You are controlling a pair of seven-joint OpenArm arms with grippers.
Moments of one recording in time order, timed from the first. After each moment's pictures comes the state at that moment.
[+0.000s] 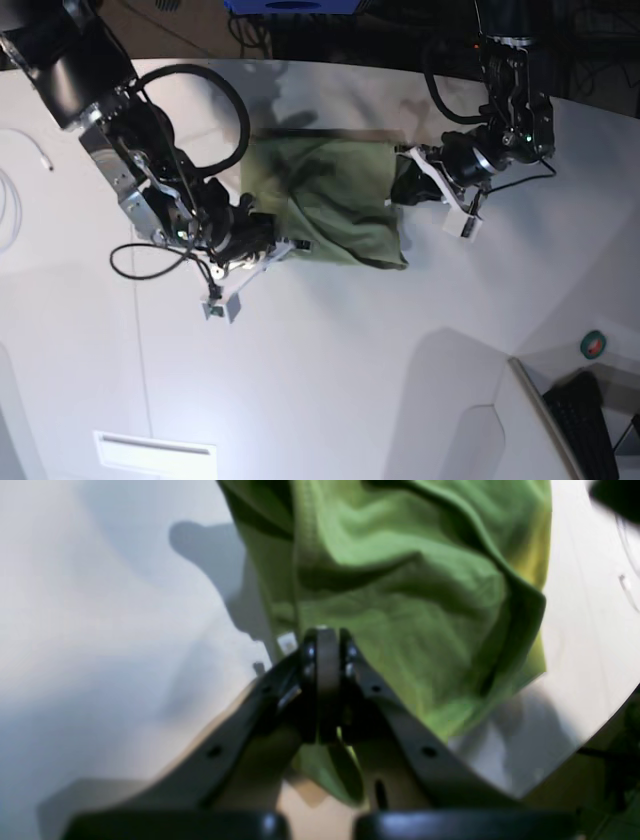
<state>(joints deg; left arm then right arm) 9.3 -8.6 -13.3 77.9 -25.4 -40.8 39.4 11.0 12.4 -35.8 84.3 43.9 -28.0 -45.2</state>
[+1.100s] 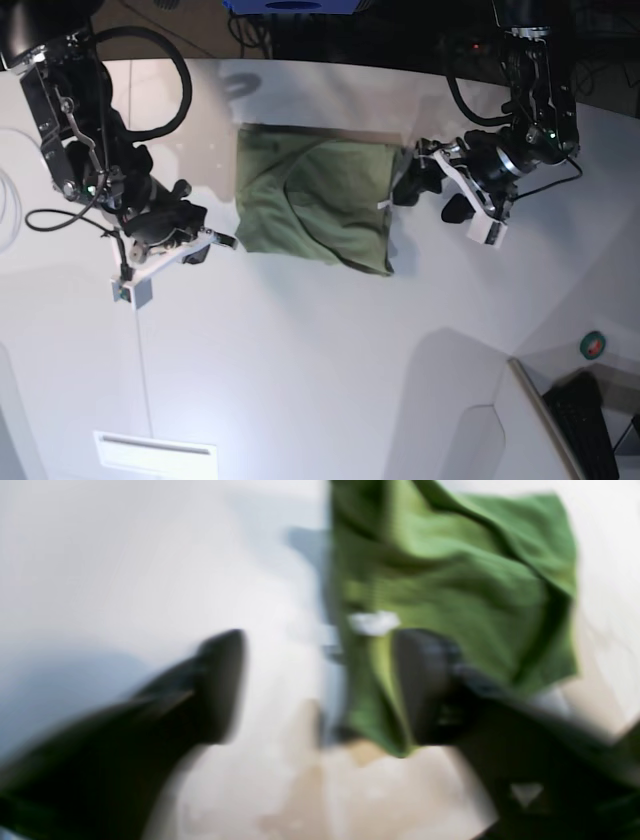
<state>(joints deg) 10.6 -10.2 -15.9 84.5 -25.5 -40.8 40.1 -3.5 19.4 -20.8 103.9 43.8 -27.6 -43.8</state>
